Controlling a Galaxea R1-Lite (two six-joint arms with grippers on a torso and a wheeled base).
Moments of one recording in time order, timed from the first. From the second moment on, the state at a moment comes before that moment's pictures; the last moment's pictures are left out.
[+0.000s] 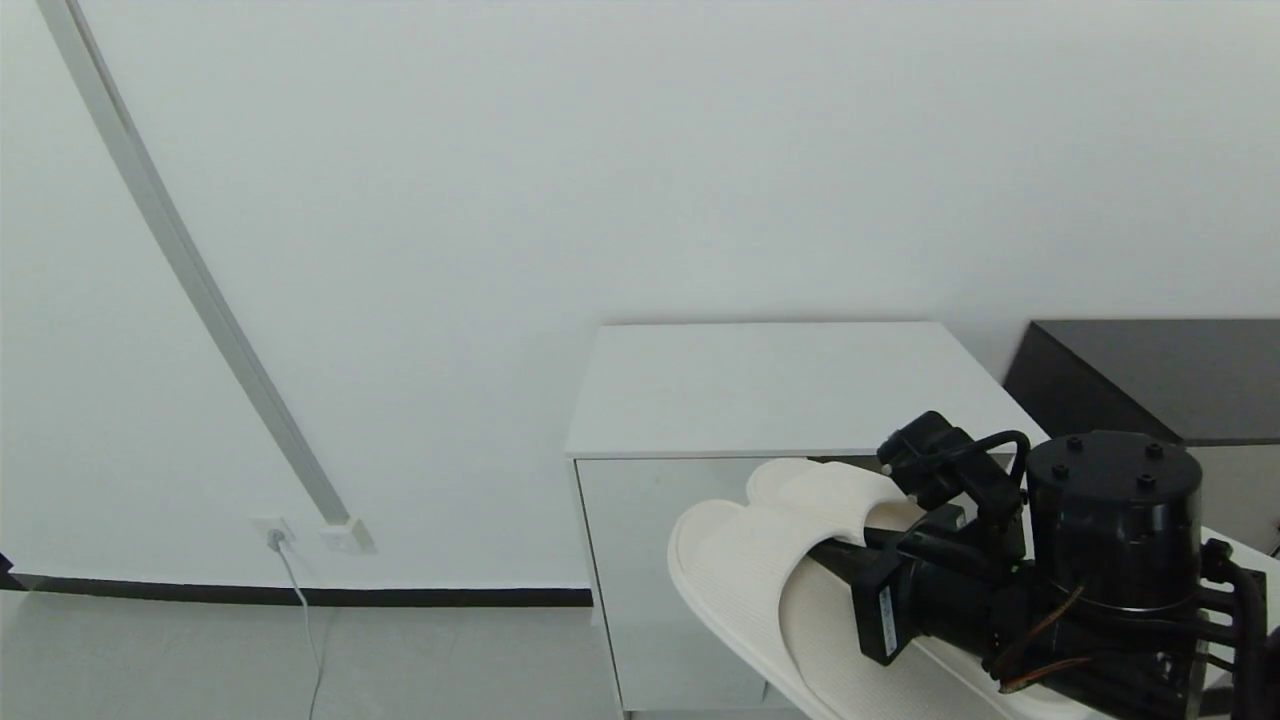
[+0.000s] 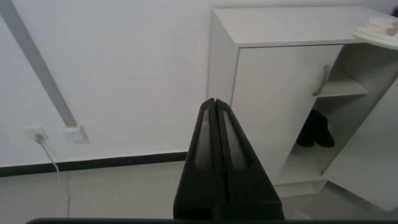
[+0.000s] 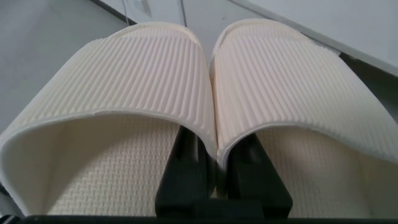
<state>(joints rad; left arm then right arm) 0.00 0.00 0.00 0.00 -0.07 0.00 0.80 1.61 -0.57 -0.73 -0.09 0.08</state>
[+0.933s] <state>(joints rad) 0.00 0.00 0.00 0.00 -0.07 -0.01 0.80 1.65 -0.52 -0.82 -0.09 0.06</state>
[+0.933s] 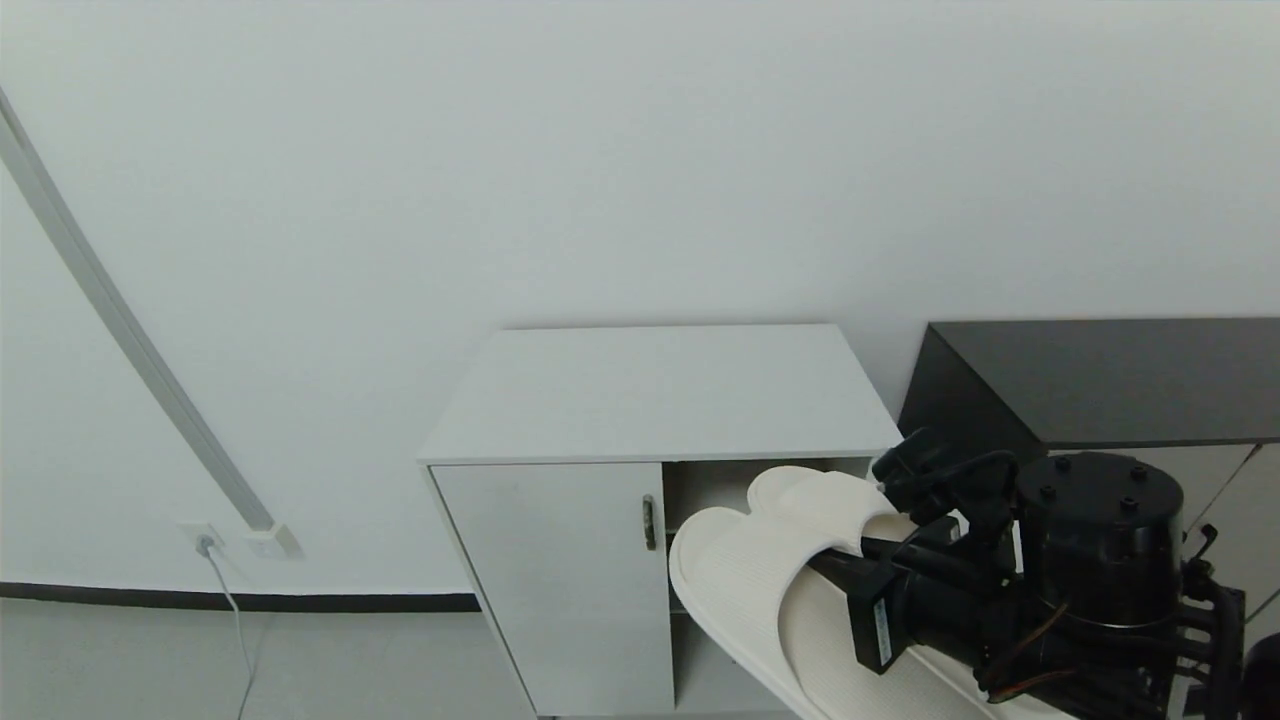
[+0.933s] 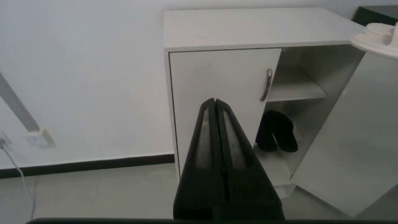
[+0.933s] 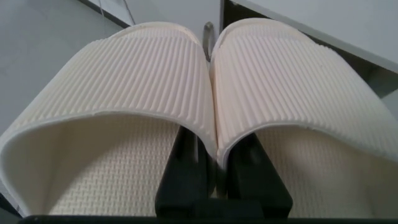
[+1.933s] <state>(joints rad) 0.00 0.00 0.00 0.00 -0.07 -0.01 0.80 1.66 -0.50 -0.84 -0.09 0.06</state>
